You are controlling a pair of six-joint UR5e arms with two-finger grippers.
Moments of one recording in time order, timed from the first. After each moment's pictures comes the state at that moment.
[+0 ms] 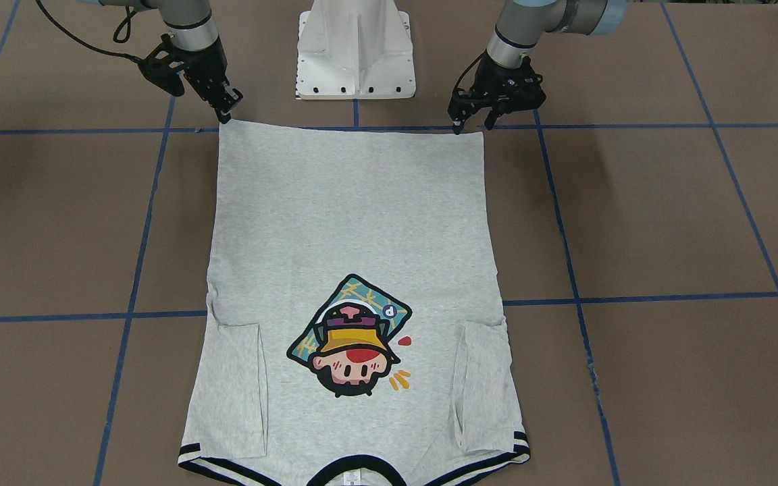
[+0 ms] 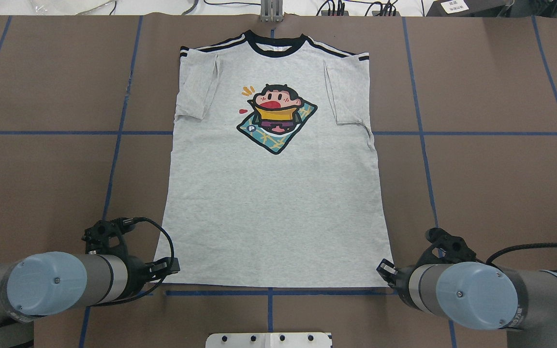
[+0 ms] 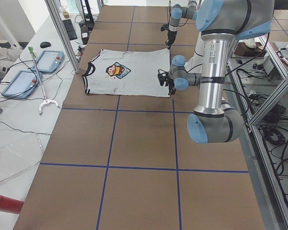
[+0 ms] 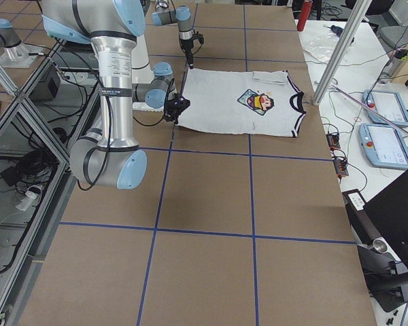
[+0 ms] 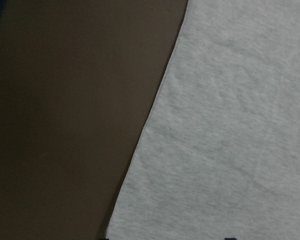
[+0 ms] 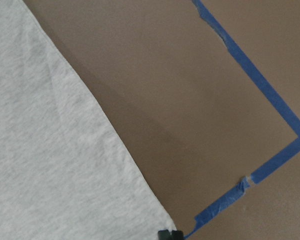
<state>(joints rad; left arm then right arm) -0.22 -1.65 -2.05 -1.96 -1.62 -1.73 0.17 -1.54 2.19 -1.45 1.59 2.12</state>
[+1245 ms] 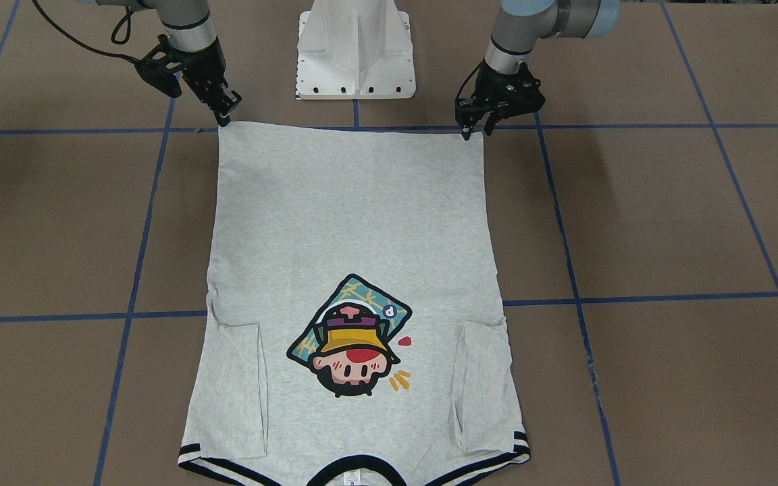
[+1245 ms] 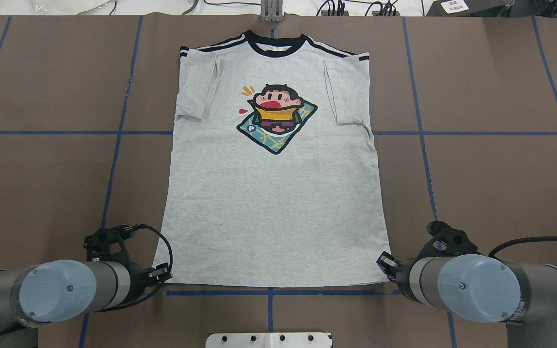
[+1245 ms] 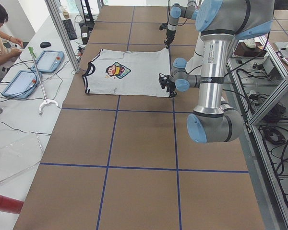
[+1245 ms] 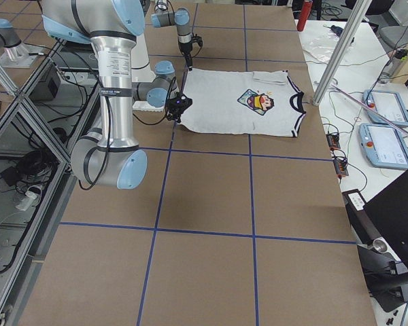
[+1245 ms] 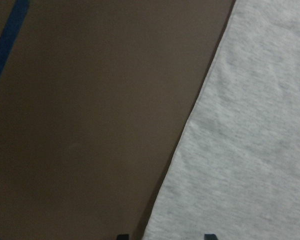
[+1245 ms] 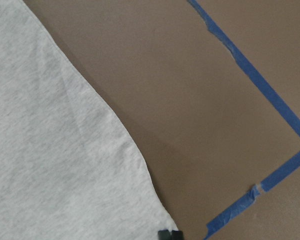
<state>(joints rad) -0.19 -1.65 -2.03 -1.93 -1.60 -1.76 0.19 -1.53 2.20 -1.46 1.59 2.12</state>
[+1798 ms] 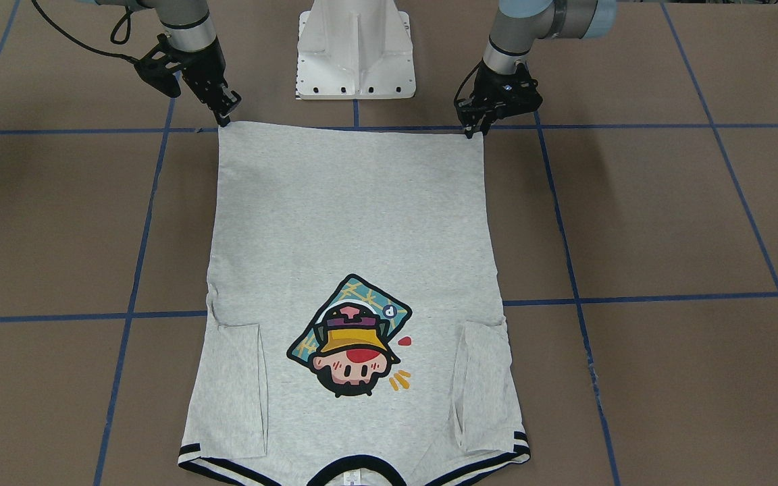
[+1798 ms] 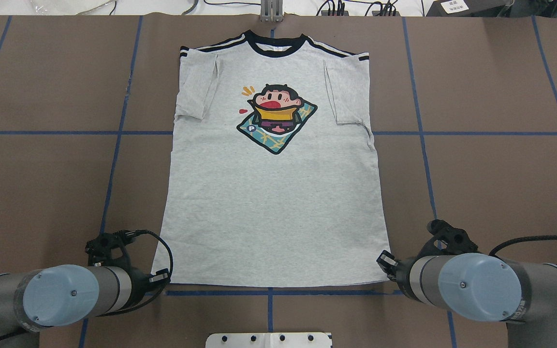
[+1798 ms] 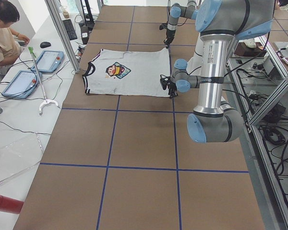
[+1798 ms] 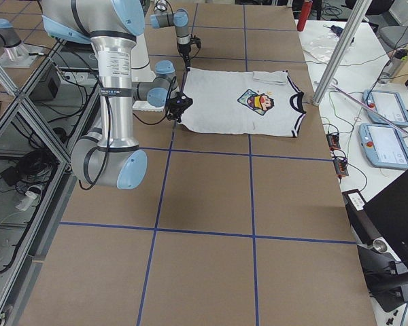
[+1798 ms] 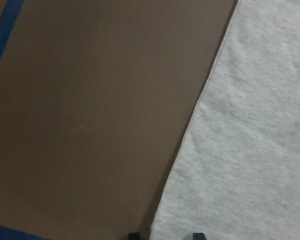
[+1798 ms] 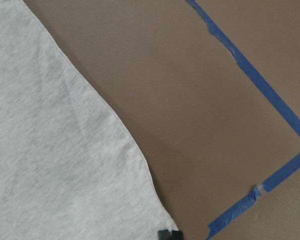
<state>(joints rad) -0.18 -1.65 -2.02 -1.92 -1.60 -1.76 0.20 -1.53 2.20 -1.46 1.59 2.12</state>
